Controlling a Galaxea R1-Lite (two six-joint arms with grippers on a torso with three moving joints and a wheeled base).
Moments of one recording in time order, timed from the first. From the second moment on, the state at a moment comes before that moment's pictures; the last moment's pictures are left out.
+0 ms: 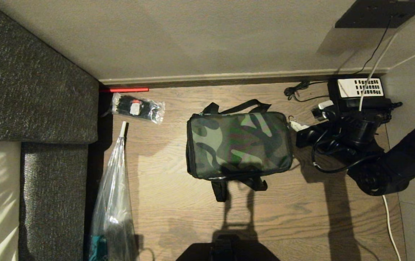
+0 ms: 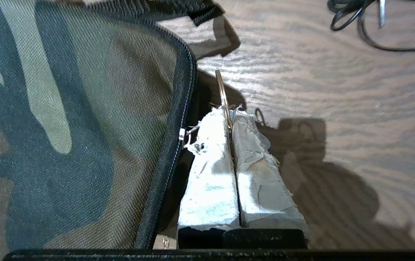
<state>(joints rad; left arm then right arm) 0.00 0.00 0.00 0.00 0.01 -0.01 0.14 2.10 -0.90 -1.23 0.16 -0.17</state>
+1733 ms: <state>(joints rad) 0.00 0.00 0.00 0.01 0.01 -0.01 0.06 2.11 -0.79 -1.29 0.30 -0.07</state>
